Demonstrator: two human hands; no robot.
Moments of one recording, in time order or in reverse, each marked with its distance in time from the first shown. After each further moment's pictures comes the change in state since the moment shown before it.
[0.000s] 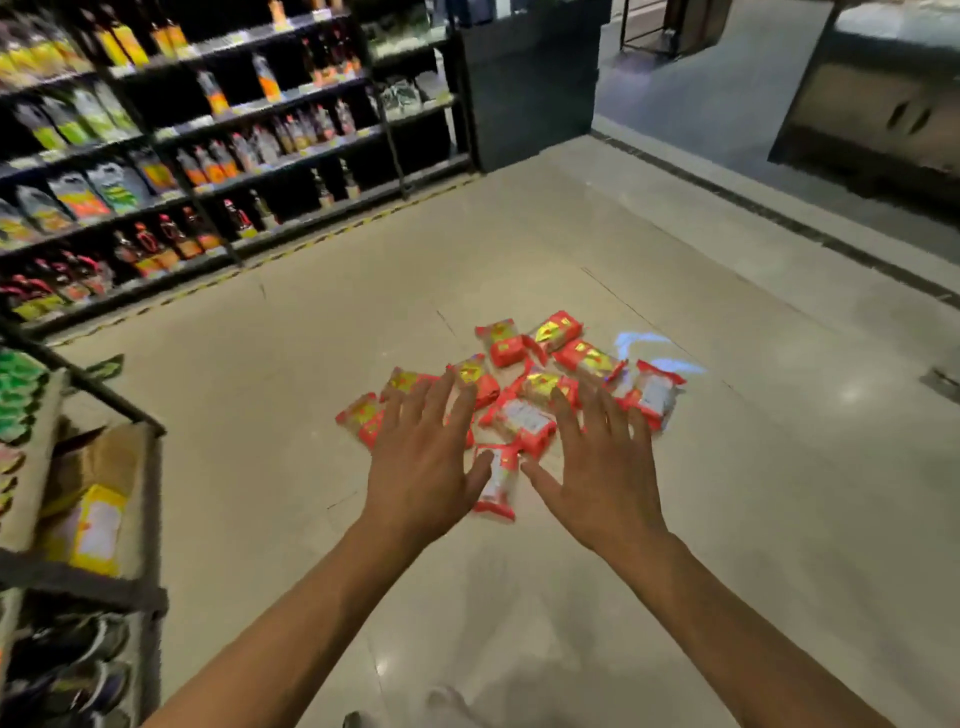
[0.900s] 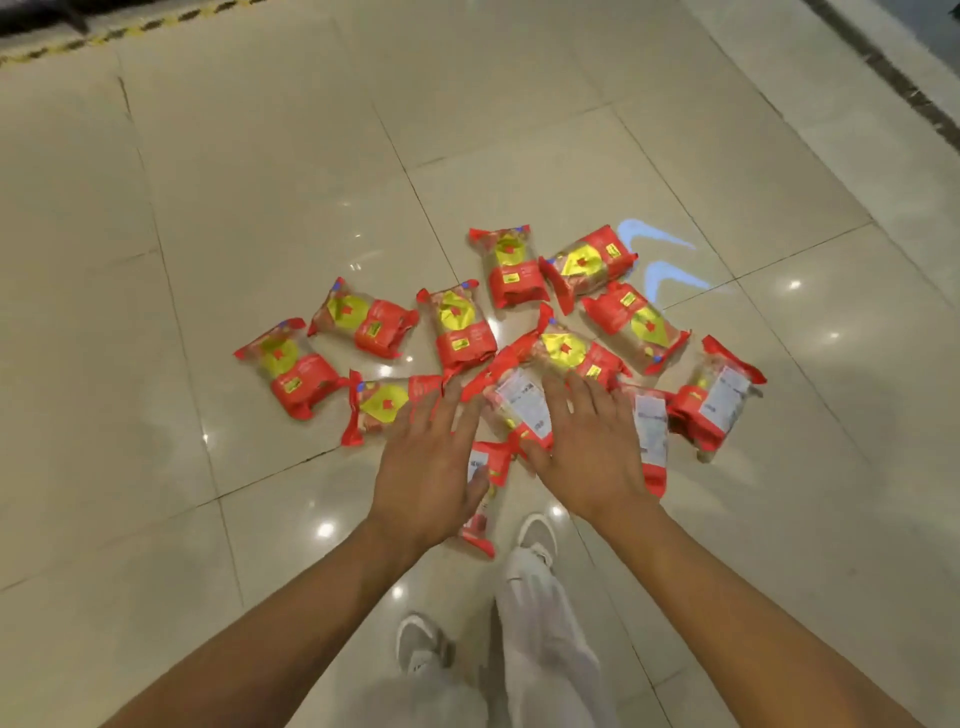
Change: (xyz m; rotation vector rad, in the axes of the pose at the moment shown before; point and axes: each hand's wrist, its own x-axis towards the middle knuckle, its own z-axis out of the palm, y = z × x) left_hand 0.371 -0.186 0.453 -0.144 -0.298 -0.044; right_hand 0.441 0.067 0.432 -0.158 -0.400 -0.078
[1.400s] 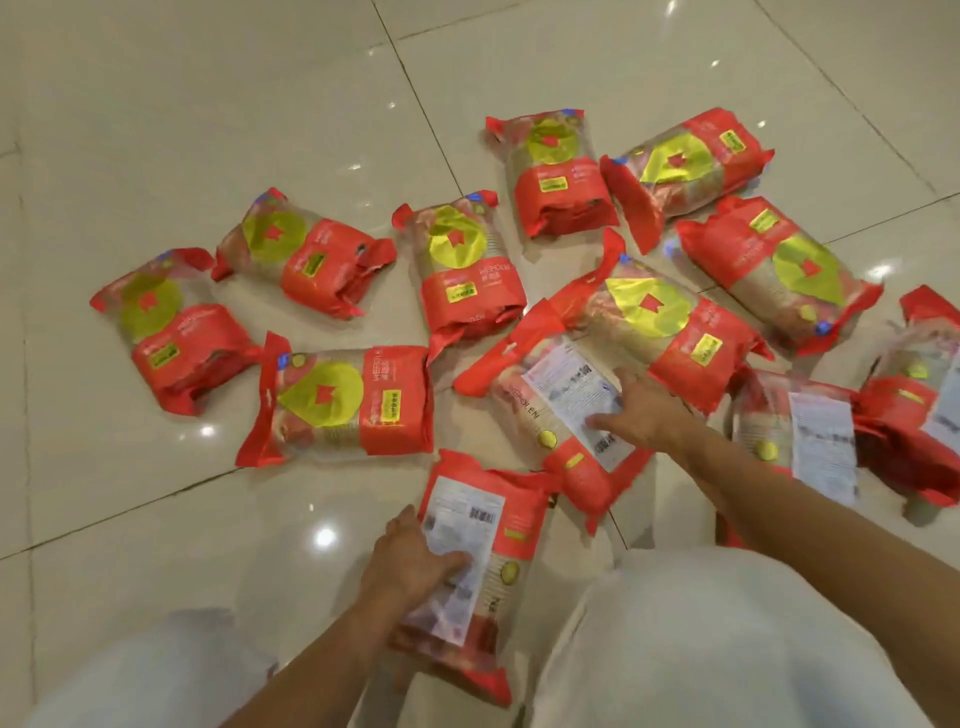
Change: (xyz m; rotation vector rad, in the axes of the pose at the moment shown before) left_hand 0.111 -0.098 0.504 -0.777 -0.464 -0.794; right_hand 0.275 0.137 0.441 0.390 -0.429 0.194
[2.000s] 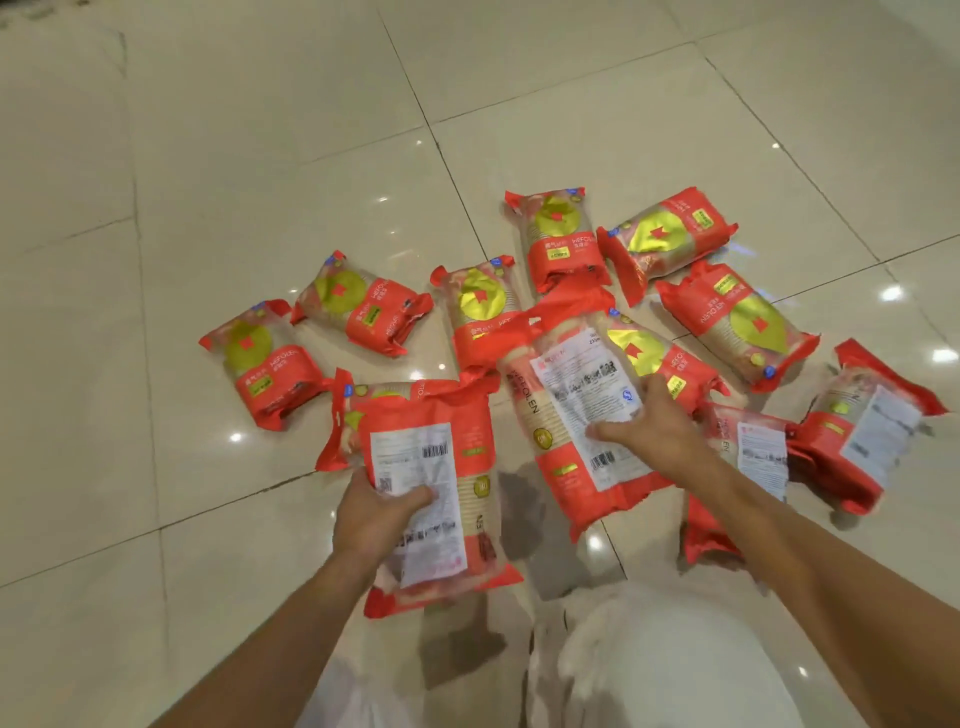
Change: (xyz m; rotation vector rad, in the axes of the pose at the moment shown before) left_hand -0.151 0.062 -0.143 -0.508 0.269 0.061; right_hand -0.136 -0.053 -0.093 0.527 0.169 -0.018
